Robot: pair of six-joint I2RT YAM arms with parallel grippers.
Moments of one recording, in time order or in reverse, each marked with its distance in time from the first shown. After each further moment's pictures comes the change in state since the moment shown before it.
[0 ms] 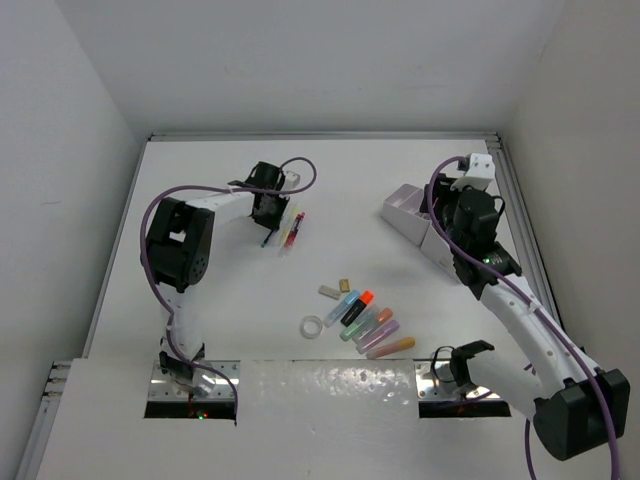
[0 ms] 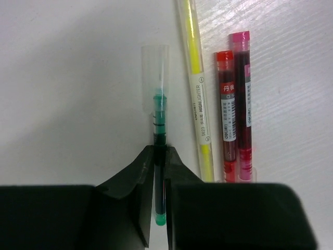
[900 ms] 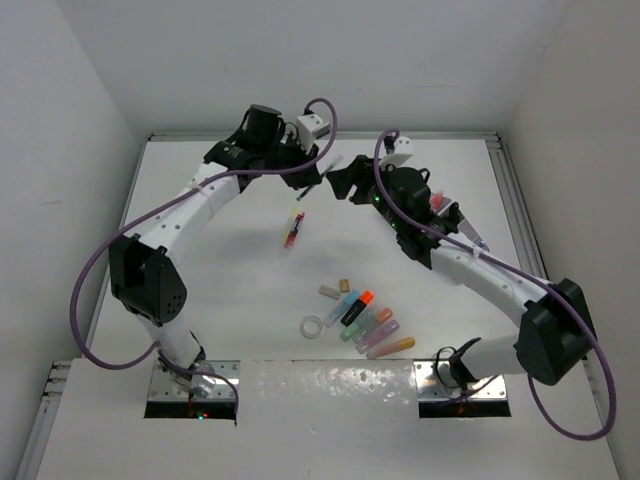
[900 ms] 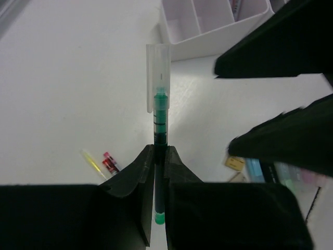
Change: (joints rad) left arm -0.081 -0.294 0.334 -0.179 0.478 0.150; right arm 0.292 0.377 0.224 0.225 -0.254 0.358
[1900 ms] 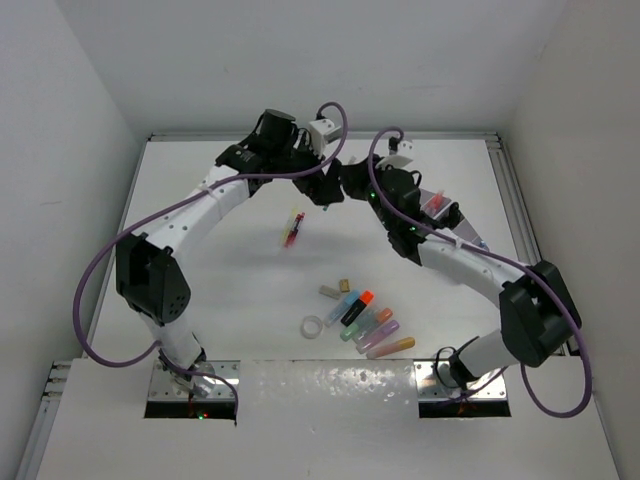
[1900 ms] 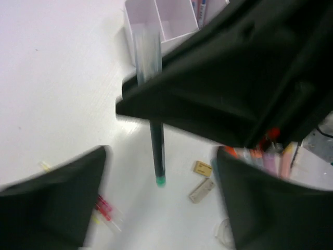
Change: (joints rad) left arm -0.076 0.023 0.001 0.009 0.045 -0.105; right arm 0.006 0.145 -0.015 0.198 0.122 0.157
